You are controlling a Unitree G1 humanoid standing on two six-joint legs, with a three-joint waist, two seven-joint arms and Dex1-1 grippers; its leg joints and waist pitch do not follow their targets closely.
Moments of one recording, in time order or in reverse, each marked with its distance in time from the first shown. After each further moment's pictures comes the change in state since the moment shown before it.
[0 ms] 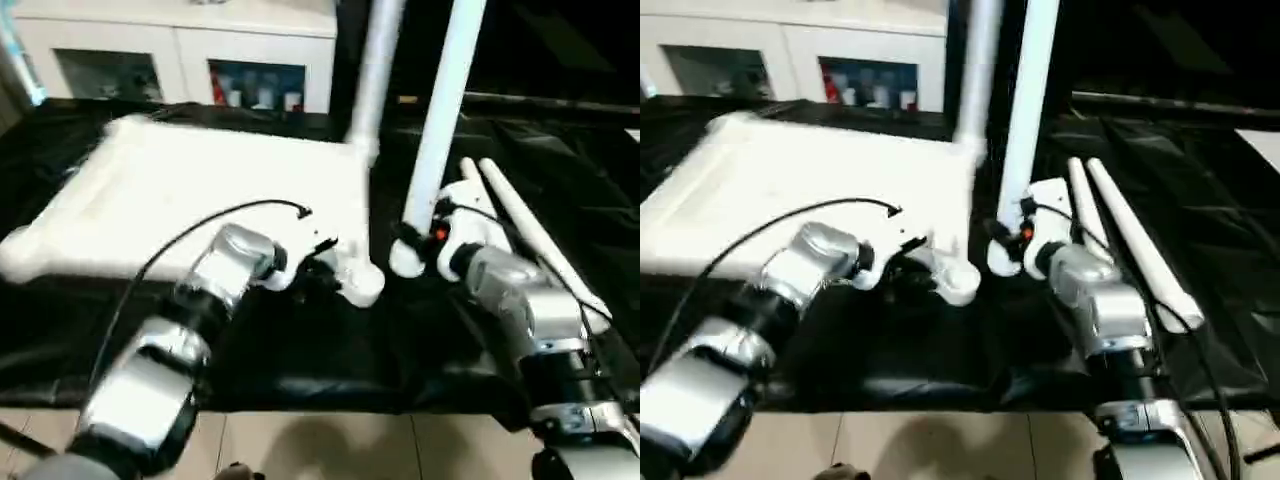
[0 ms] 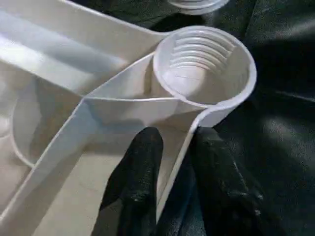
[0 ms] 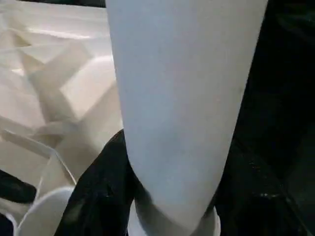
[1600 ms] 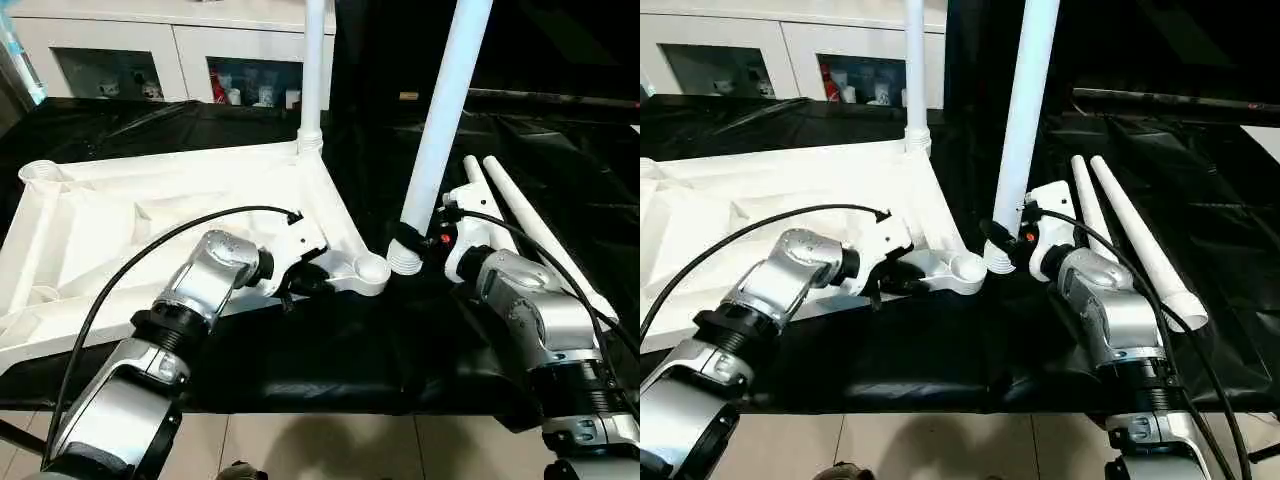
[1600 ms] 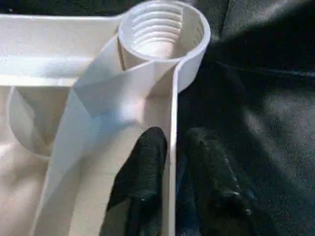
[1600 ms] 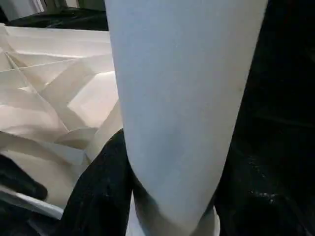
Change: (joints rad) left arm 0.078 0.075 -0.019 -0.073 -0.040 -0.160 -0.080; right arm 0.039 -0.044 0.020 -0.041 0.008 -0.112 0.154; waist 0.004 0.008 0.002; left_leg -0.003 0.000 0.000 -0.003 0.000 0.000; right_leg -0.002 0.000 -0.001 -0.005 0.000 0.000
